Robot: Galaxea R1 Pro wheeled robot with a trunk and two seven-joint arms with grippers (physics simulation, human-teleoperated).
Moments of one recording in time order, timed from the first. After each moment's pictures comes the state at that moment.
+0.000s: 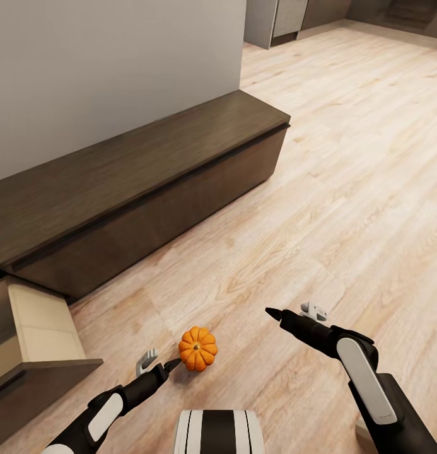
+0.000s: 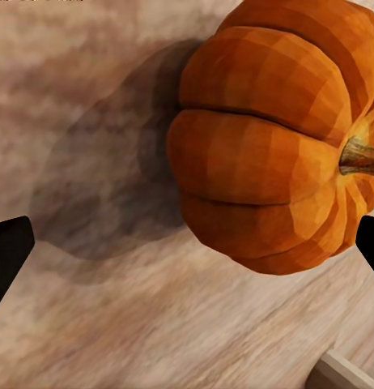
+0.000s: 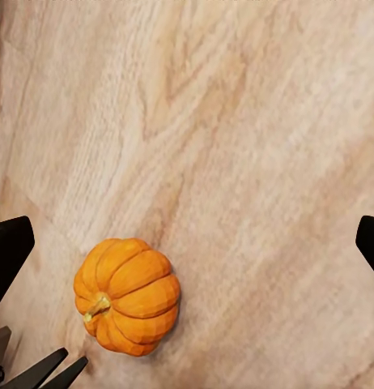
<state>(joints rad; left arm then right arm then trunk) -0.49 0.09 -0.18 -0.49 0.86 0.29 -0.46 -0.36 -0.13 0.07 -1.54 -0.95 0.79 -0.24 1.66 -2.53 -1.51</state>
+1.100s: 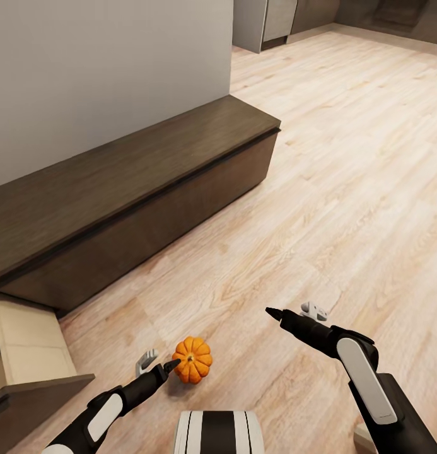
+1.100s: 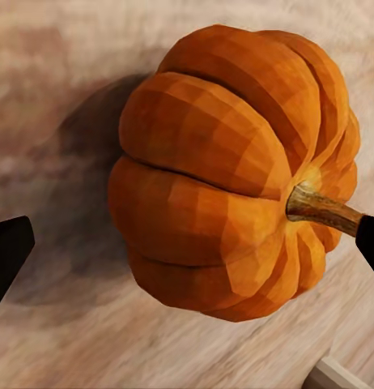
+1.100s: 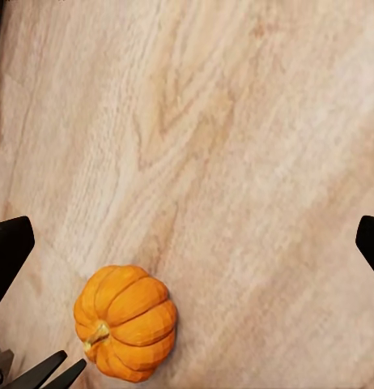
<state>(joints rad) -0.49 0.09 -0.18 -0.49 0.86 0.29 -0.46 -0.36 -0.13 0.07 -1.54 -0.95 0.79 -0.25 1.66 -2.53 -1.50</state>
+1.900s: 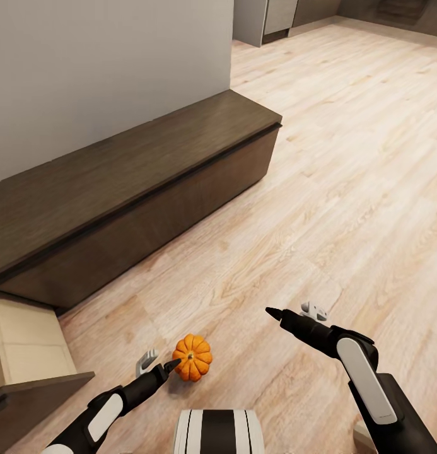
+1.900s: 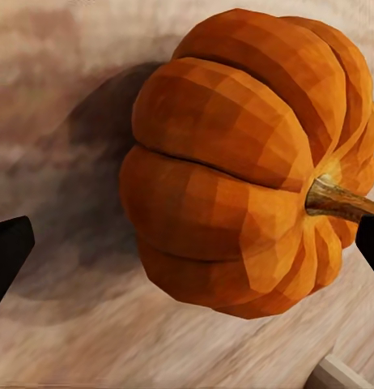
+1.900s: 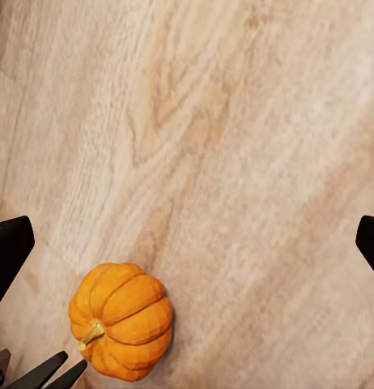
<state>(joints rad) -0.49 0.09 -0.18 -0.49 0.86 0.29 -0.46 -0.36 -0.13 0.06 -1.54 -0.95 0.79 -0.25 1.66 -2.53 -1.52</state>
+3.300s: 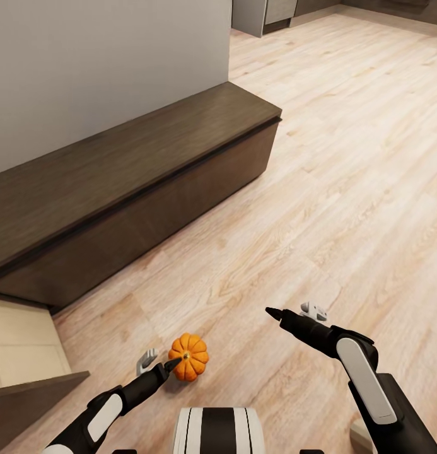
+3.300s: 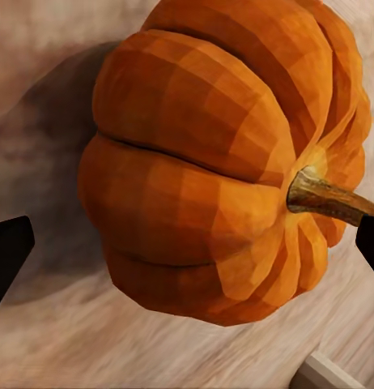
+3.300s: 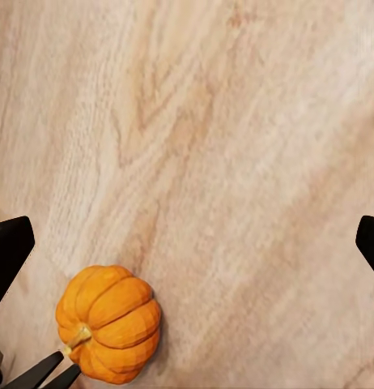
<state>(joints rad) -0.49 0.09 -0.17 -0.49 0.86 0.29 -0.51 -0.36 -0.13 0.07 -1.54 -0.95 0.79 -0.24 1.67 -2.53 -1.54</state>
